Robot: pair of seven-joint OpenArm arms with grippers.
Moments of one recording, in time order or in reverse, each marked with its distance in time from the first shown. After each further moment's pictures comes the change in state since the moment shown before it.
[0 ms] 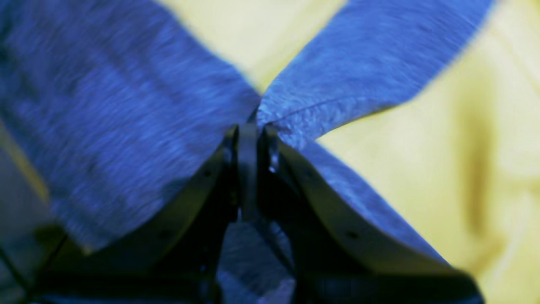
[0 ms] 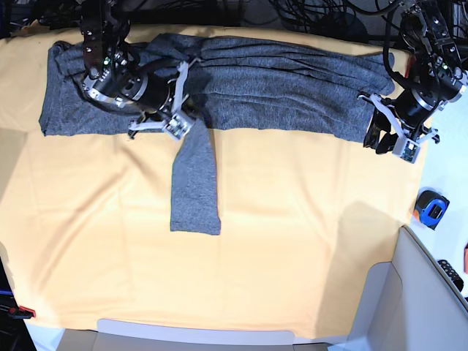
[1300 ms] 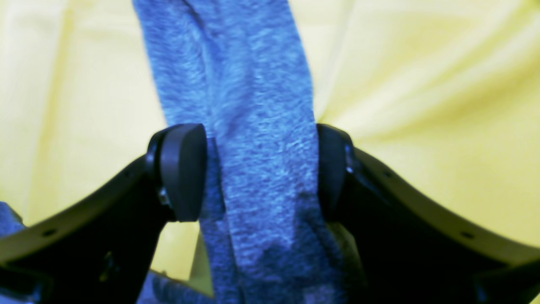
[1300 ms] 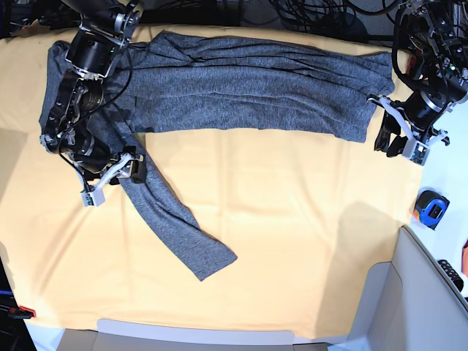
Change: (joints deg) left arm -0.1 -1.9 -1.7 0.1 0.0 0.0 -0.2; right arm 24.9 -7.4 33.9 -40.9 0.9 -0.4 5.6
